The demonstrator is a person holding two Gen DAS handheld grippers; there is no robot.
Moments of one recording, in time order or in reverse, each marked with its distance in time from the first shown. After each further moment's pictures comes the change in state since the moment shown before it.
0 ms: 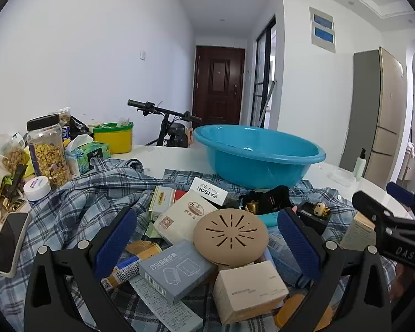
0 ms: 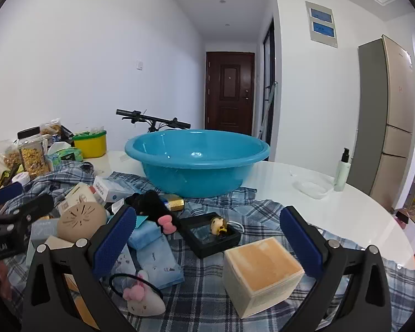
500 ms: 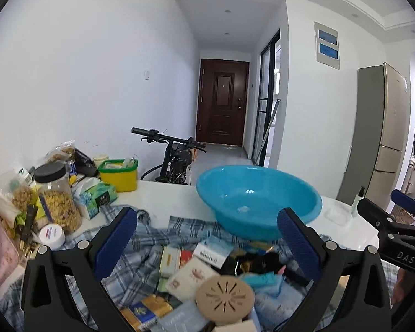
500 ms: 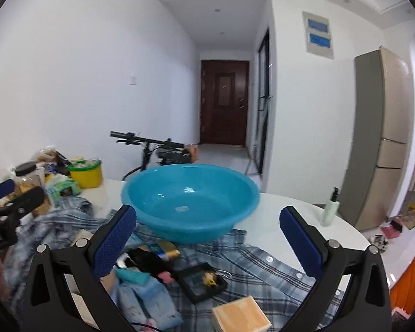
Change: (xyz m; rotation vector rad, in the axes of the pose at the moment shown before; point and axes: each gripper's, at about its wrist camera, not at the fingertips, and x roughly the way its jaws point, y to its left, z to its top) left arm -0.018 -0.002 0.111 -0.016 -0.053 0.013; right arm -0.012 -0.009 0.102 0.007 -0.026 0.010
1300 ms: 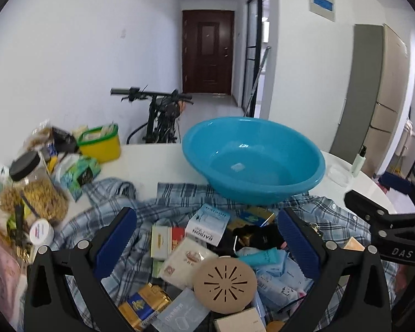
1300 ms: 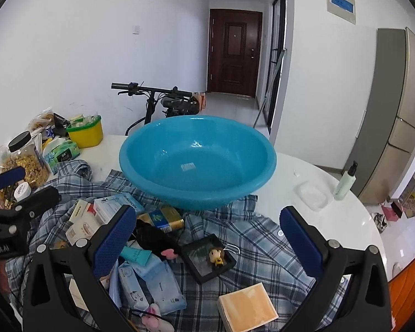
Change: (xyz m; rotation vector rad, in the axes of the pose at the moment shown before) left arm 0.058 -0.007 0.000 0.063 0.295 -0.042; right arm 0.053 0.003 -0.001 -0.027 0.300 0.021
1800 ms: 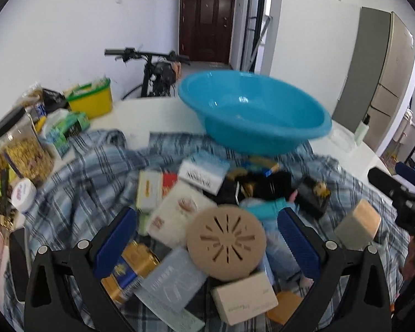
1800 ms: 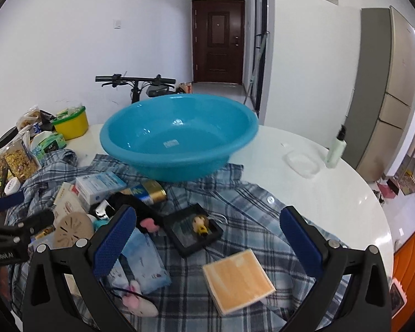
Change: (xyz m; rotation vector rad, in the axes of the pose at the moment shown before) left arm 0.035 0.002 -0.057 -0.007 0.180 -0.034; right arm 0.005 -0.023 -0.044 0.078 0.051 -0.047
